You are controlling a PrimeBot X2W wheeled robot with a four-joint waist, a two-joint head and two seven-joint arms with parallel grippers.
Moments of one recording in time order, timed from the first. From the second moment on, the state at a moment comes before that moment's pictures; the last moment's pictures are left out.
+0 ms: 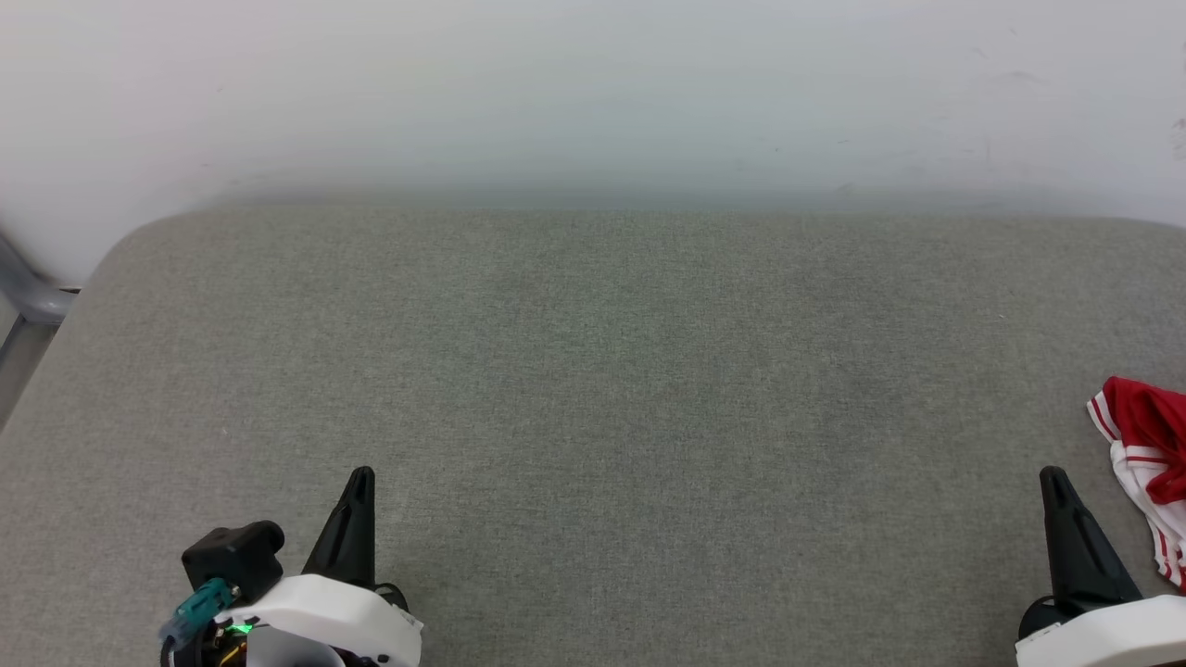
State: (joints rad) left arm -0.01 0.23 -0.23 0.11 -0.57 0.10 -0.17; right arm 0.12 -0.05 -0.18 -0.09 0.40 0.13 0.03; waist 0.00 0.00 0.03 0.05
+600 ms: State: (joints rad) left arm -0.03 0.20 -0.16 0.15 -0.83 0.04 -0.12; right arm 0.07 -0.05 -0.16 -0.01 0.70 0.13 0.05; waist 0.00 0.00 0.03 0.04
